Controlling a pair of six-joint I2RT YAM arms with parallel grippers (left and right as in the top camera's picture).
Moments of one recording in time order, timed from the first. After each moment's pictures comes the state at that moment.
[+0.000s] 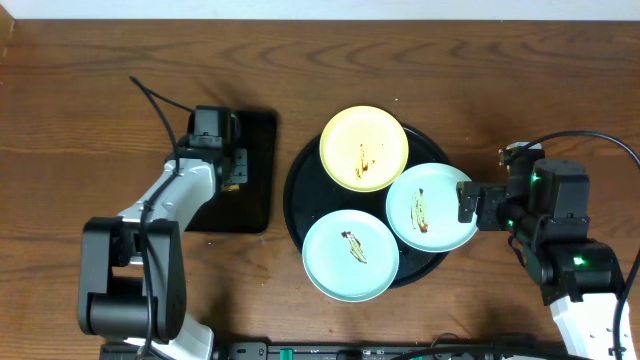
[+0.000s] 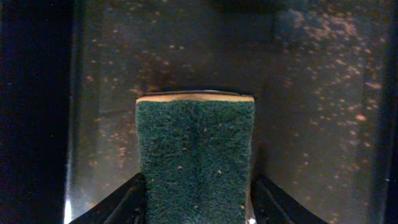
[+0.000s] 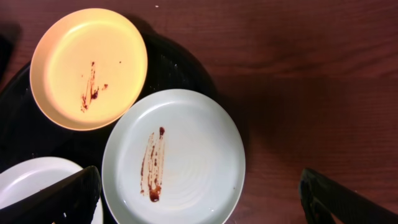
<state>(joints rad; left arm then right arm) -0.08 1.74 0.96 -0.37 -0.12 -0.07 0.05 0.94 0.81 -0.70 -0.09 0.11</state>
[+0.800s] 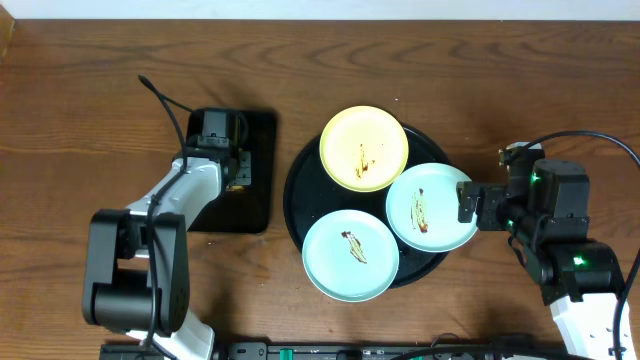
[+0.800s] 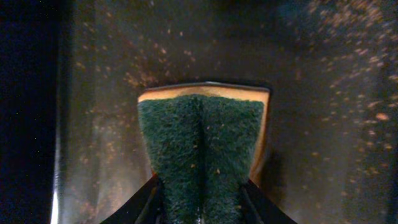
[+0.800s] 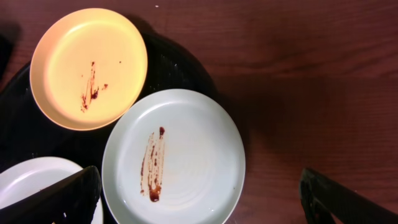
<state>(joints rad) -0.10 1.78 0.96 -0.37 -0.15 -0.10 0.05 0.94 0.81 -0.70 -0.09 0.11</state>
